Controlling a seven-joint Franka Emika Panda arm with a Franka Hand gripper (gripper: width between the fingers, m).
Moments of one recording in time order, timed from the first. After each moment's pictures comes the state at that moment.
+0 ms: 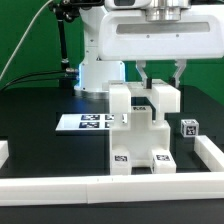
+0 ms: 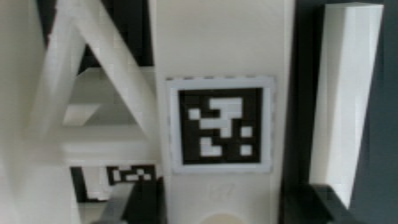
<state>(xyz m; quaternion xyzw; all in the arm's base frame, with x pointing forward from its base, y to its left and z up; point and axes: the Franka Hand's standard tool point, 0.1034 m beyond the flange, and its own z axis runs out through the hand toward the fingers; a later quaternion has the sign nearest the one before) 0.554 0.060 0.125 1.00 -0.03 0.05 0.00</state>
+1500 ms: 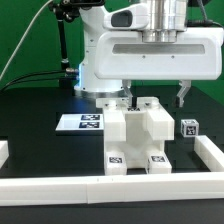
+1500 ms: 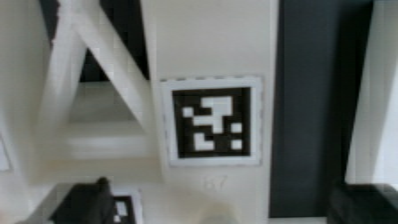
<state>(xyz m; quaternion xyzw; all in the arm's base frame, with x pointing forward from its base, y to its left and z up) 0.559 0.054 0.099 1.00 -0.03 0.05 0.01</state>
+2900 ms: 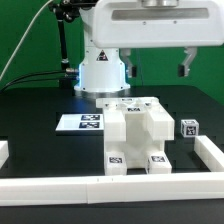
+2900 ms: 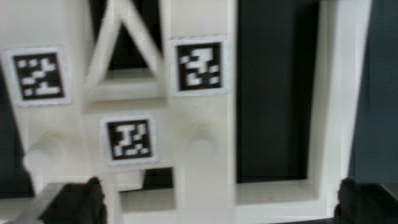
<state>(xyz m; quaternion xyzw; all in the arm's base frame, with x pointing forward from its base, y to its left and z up) 0.562 0.060 0.152 1.00 -0.04 0.02 0.00</state>
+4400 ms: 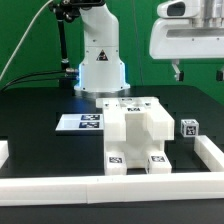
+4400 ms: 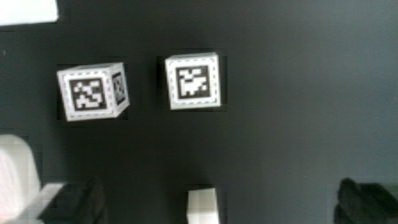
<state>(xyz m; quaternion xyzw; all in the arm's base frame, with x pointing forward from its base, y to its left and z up) 0.452 0.168 0.118 1.00 -0.06 -0.03 -0.01</state>
